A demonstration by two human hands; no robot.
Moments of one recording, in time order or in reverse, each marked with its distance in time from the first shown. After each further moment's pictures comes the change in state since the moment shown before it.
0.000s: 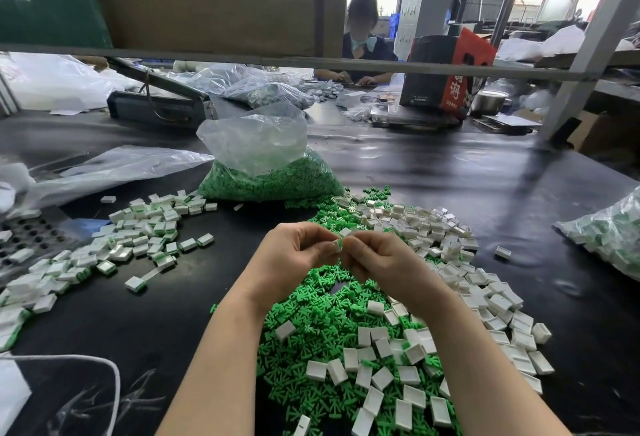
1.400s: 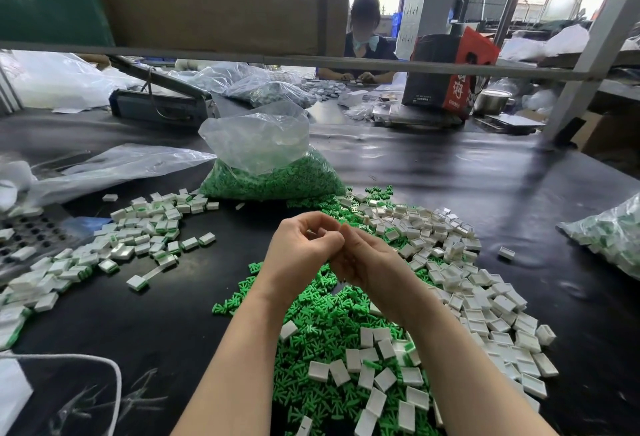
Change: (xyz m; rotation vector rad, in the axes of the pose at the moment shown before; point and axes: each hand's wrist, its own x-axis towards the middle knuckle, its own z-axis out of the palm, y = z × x) left_hand 0.003 0.009 0.016 -0.095 0.177 0.032; right_hand 0.013 0.014 0.024 0.439 0.011 0.062
